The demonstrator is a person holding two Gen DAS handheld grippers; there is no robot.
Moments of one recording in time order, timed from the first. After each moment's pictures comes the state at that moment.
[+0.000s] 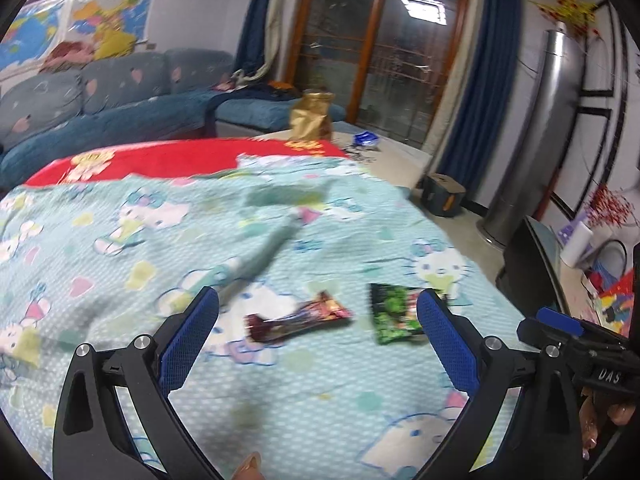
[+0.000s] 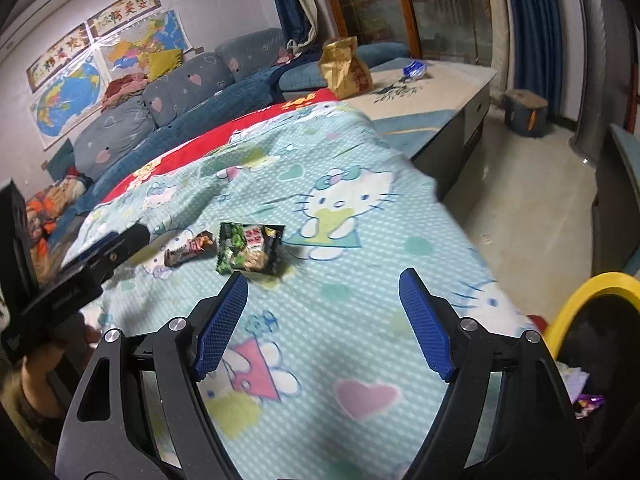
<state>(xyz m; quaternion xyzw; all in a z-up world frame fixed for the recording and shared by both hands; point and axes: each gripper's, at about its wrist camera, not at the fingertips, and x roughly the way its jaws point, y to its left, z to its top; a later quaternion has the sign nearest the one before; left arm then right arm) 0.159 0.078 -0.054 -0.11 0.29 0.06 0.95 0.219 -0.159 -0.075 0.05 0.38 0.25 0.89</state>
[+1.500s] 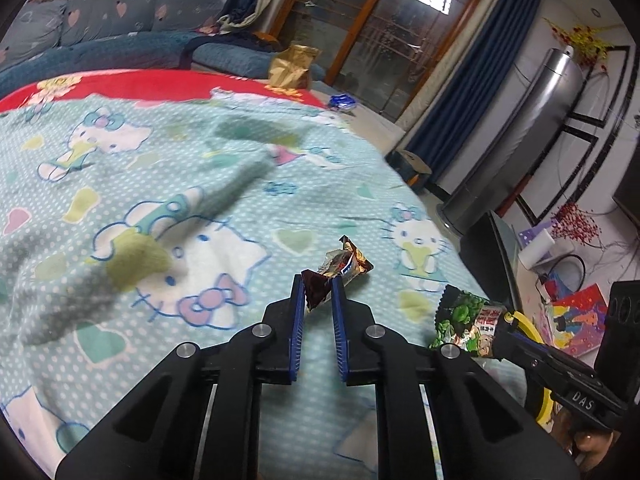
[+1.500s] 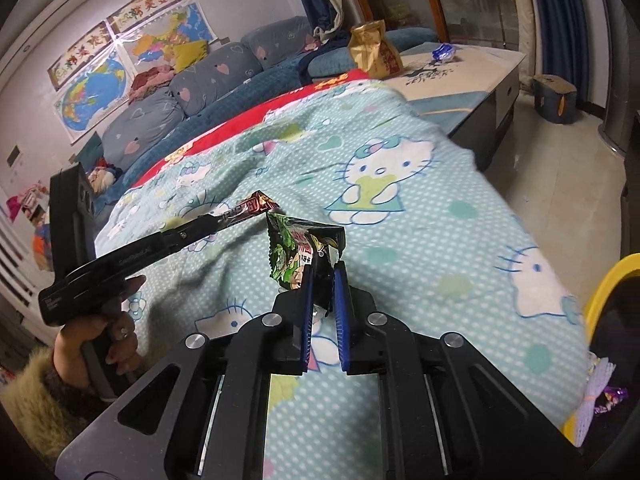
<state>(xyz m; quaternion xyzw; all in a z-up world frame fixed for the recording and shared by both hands) 0.178 0.081 -0.088 -0.20 0.34 -0.02 0.92 0.198 -0.170 -0.081 0.07 0.39 0.30 0.87</state>
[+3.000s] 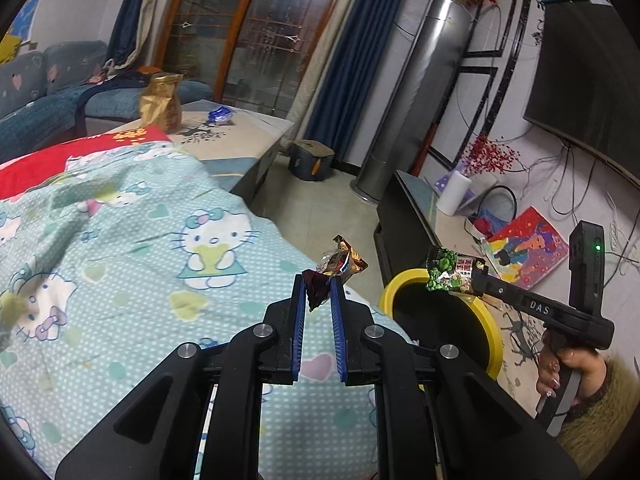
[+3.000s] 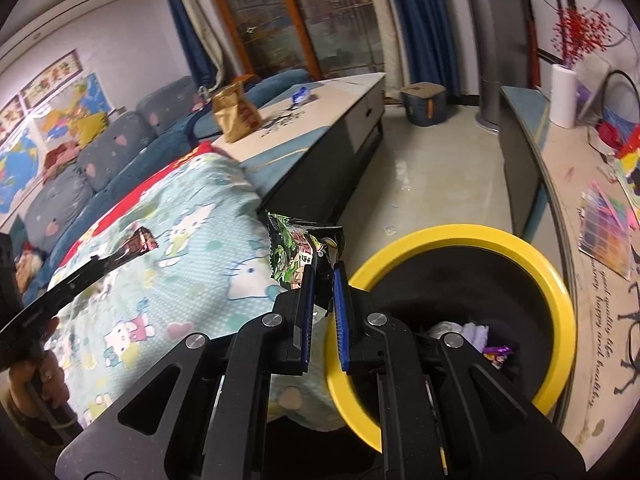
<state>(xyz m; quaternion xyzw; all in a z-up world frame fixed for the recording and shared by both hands) 0.159 -0.071 -0.035 -0.10 0.31 -0.18 0.93 0.168 -0.364 -0.063 0.13 0.36 0.09 0.92</state>
